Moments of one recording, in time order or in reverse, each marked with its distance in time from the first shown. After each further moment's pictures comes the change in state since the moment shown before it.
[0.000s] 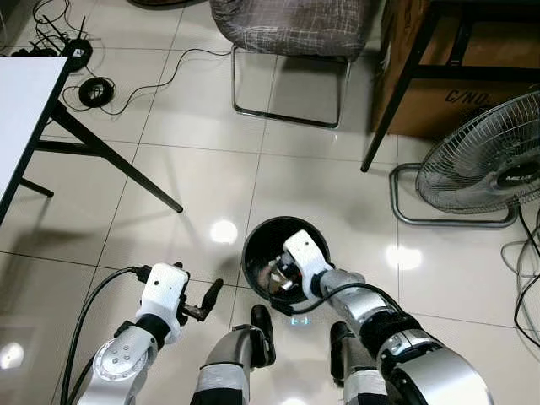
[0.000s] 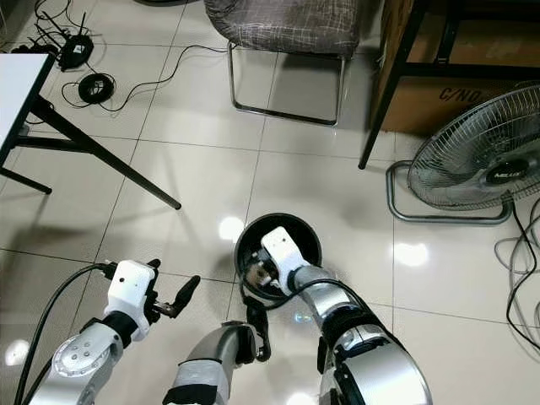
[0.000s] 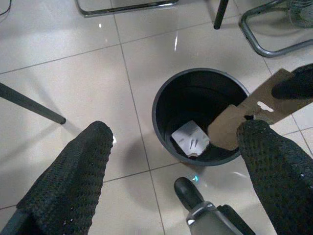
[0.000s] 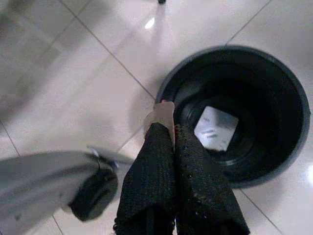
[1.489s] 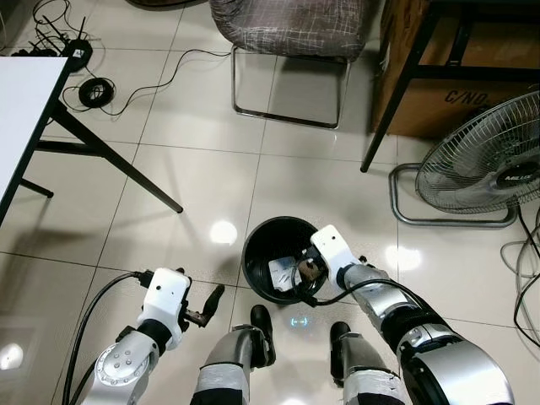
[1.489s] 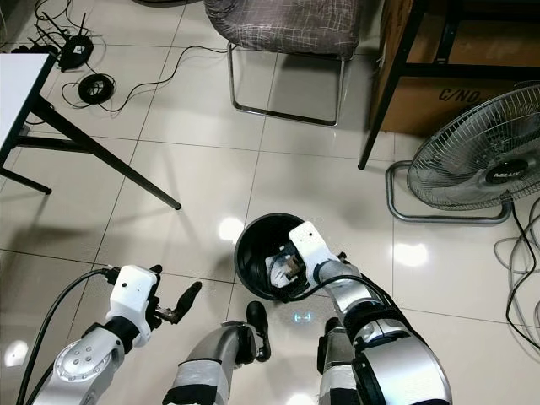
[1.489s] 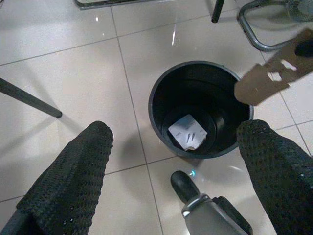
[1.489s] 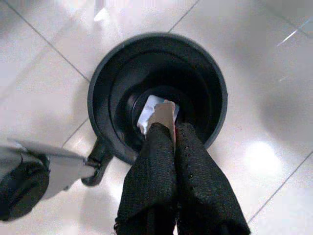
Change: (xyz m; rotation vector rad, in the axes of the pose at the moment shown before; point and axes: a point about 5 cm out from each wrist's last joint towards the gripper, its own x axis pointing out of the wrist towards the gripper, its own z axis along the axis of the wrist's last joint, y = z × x) left arm -0.003 -0.004 -0.007 -0.010 0.027 -0.007; right arm -0.015 -0.041 -0.003 -0.032 -0.007 -0.216
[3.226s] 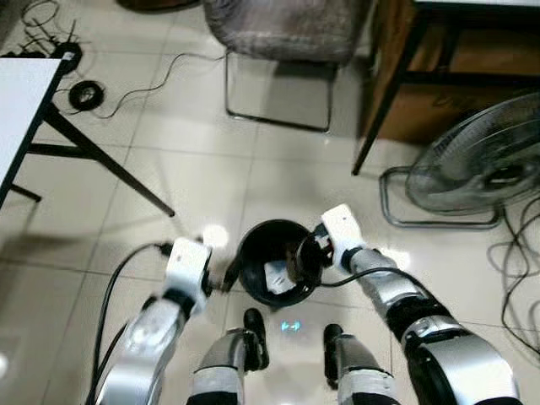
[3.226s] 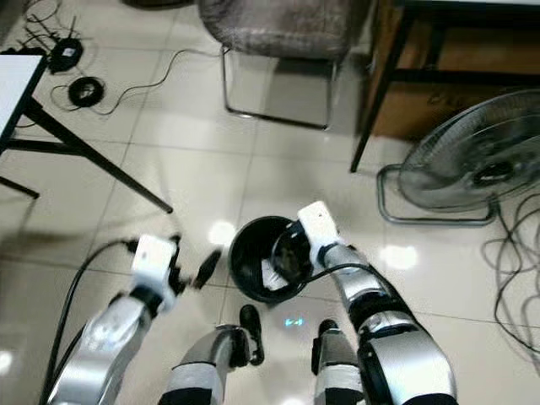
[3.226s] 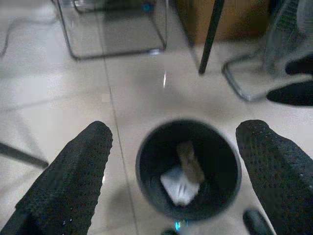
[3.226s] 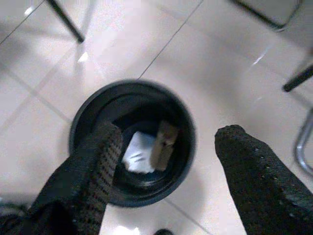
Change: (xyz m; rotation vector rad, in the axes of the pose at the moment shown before) left arm 0.036 -0.014 0.047 -0.011 -0.179 0.006; right arm -0.007 -0.027 0.020 0.080 -0.160 -0.070
